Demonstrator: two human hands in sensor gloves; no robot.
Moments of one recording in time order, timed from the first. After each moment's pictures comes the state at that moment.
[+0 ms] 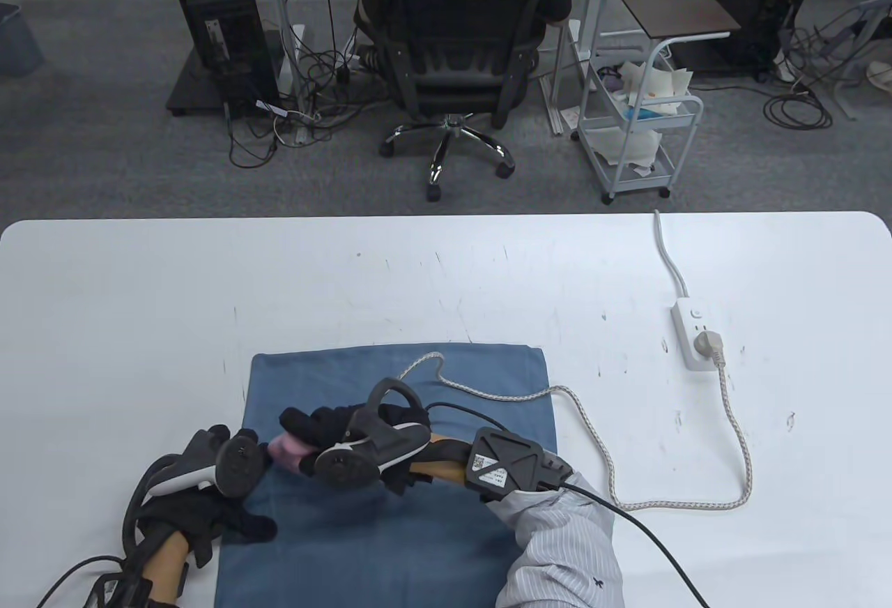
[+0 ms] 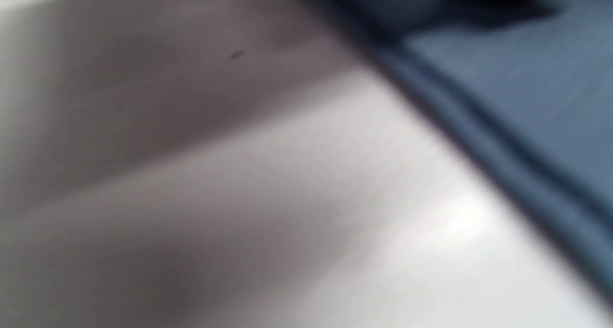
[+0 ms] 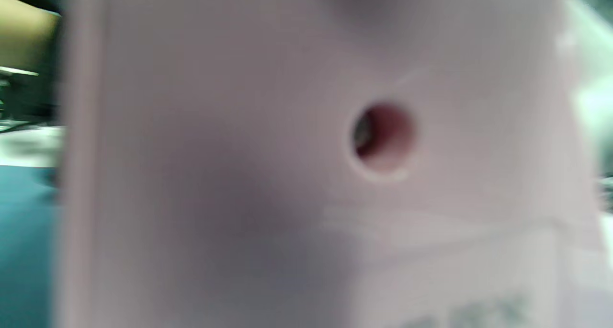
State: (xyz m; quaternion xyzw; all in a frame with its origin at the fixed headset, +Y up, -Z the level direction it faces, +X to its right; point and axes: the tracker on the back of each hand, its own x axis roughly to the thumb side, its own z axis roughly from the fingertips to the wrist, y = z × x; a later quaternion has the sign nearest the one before) left_hand -0.322 -0.795 -0.298 -0.37 -0.16 -0.05 0.92; right_hand -0.121 -0.711 -0.307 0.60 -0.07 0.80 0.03
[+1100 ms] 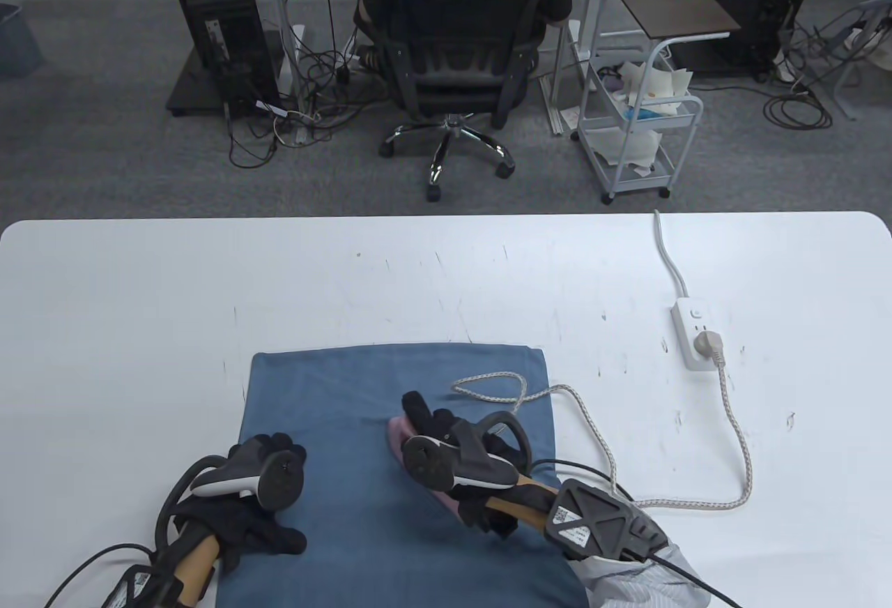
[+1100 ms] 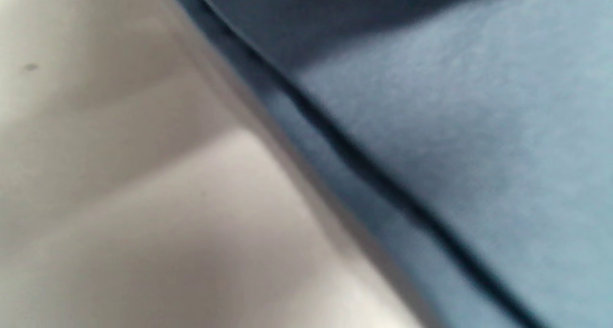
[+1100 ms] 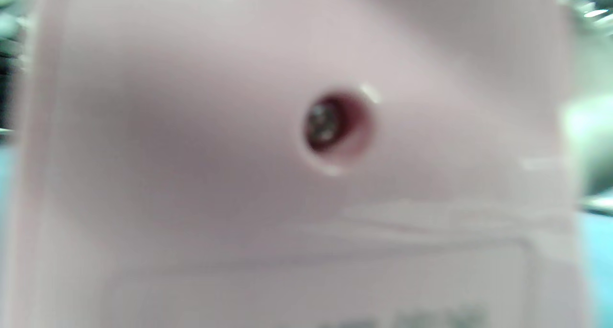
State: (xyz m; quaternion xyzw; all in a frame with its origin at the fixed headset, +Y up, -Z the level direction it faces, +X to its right) left_hand -0.278 -0.800 -0.293 -0.37 -0.23 -0.06 0.90; right_hand 0.002 -0.729 -0.321 0.27 -0.04 0.96 0.01
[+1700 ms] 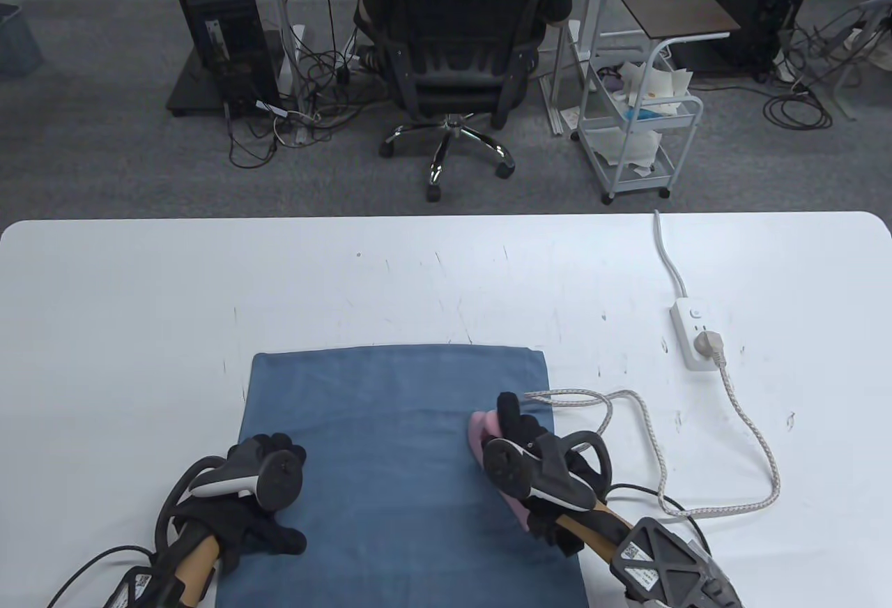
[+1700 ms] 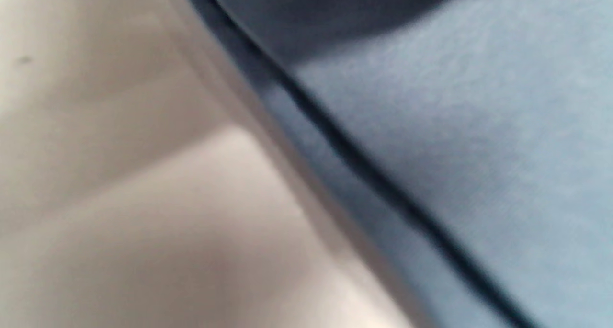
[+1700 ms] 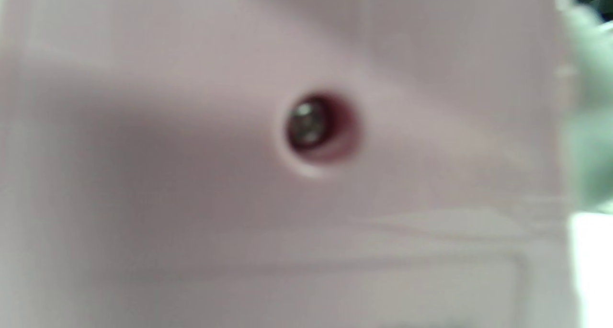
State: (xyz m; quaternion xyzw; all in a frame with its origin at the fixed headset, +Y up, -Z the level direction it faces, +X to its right) left_hand -0.280 -0.800 -0.293 -0.37 -0.22 -0.06 0.90; right_hand 0.088 -0.730 -0.304 0.16 -0.06 0.99 0.00
